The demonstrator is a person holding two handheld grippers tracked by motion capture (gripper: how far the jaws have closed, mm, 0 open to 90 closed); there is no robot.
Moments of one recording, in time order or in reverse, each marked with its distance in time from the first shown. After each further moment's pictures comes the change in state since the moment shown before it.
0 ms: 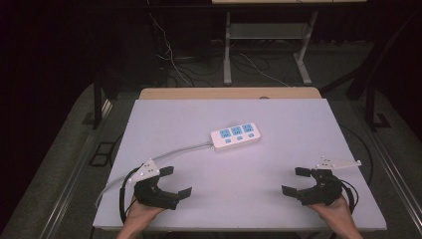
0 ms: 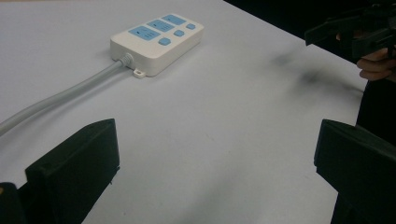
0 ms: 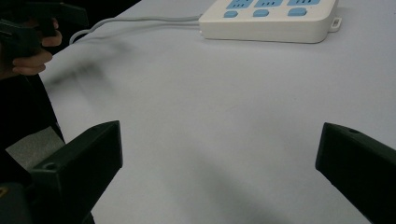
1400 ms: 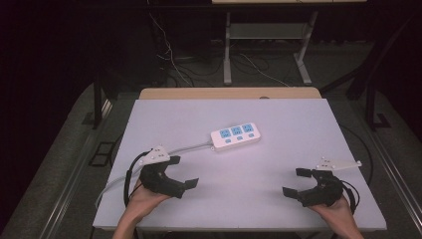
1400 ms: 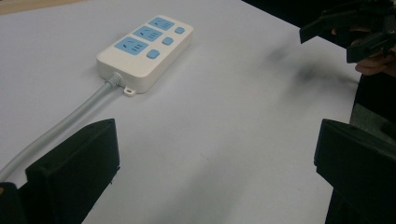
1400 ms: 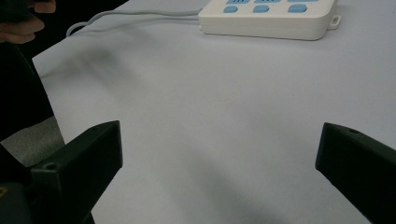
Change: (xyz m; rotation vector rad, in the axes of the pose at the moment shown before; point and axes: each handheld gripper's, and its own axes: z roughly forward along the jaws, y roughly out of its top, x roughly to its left) left arm -0.003 0.045 0.012 0.099 -0.030 0.057; right arm 0.001 -0.001 -0.002 0.018 -0.010 -0.022
